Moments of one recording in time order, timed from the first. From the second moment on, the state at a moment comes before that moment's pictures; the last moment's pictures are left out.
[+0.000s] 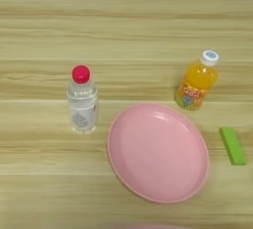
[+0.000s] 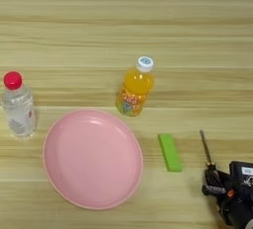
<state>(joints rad) 0.57 -0.33 -0.51 -0.45 0.30 0.62 0.36</state>
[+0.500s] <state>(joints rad) 0.59 -0.32 -0.51 -0.50 0.28 0.65 0.34</state>
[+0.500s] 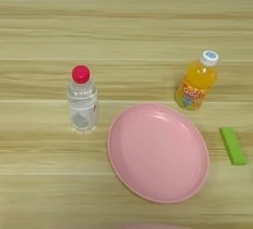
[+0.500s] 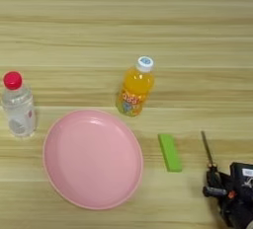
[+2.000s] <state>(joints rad) 0.63 -0.29 -0.12 -1.01 0.38 0.84 0.22</state>
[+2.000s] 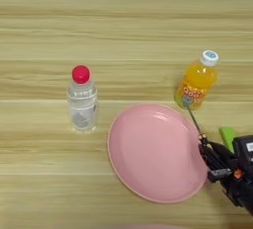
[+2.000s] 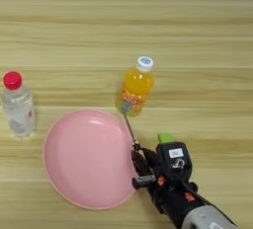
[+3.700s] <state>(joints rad) 0.49 -0.27 0.20 -0.86 0.22 0.88 0.14</state>
